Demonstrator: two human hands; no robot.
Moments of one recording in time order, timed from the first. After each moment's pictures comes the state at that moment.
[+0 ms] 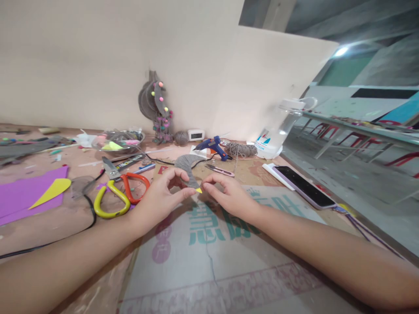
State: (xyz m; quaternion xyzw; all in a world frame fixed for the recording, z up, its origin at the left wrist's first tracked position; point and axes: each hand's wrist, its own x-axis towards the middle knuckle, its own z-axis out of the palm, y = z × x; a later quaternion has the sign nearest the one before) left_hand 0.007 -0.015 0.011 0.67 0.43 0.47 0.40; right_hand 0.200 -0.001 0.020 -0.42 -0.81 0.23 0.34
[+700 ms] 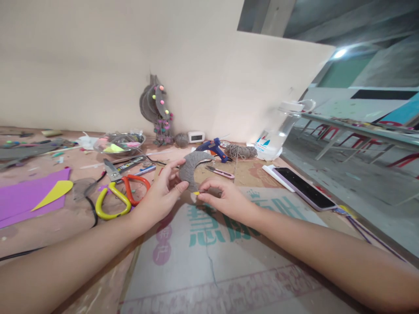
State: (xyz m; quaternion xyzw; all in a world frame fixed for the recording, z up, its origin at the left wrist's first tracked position) left_hand 0.005 -0.005 0.003 0.66 0.36 0.51 0.42; right_hand 0.196 -0.006 0.021 -0.43 -0.80 0.29 0.32
